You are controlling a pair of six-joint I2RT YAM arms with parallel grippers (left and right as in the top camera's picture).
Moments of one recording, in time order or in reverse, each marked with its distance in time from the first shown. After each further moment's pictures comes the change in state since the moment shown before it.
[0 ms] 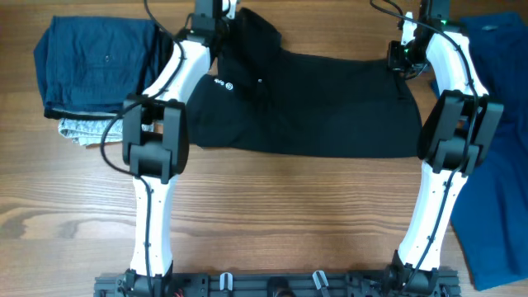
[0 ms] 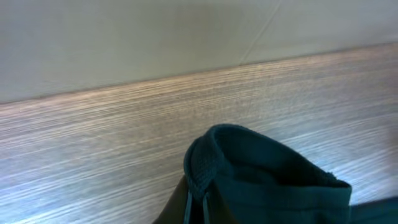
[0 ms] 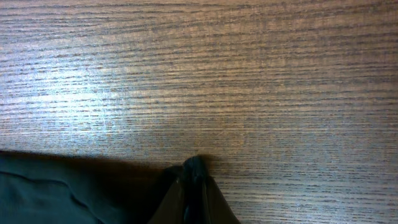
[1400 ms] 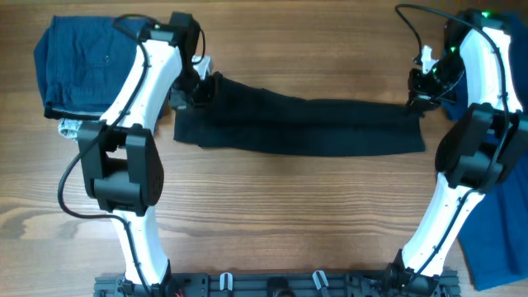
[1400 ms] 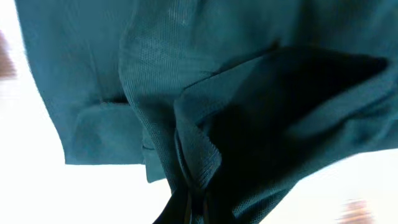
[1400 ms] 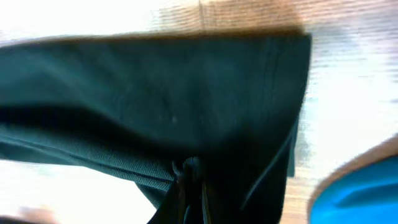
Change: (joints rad) left arm 0.051 -0.335 -0.235 -1.062 -0.001 -0.076; right arm -0.085 -0.188 -0.069 -0.665 -0.055 -0.037
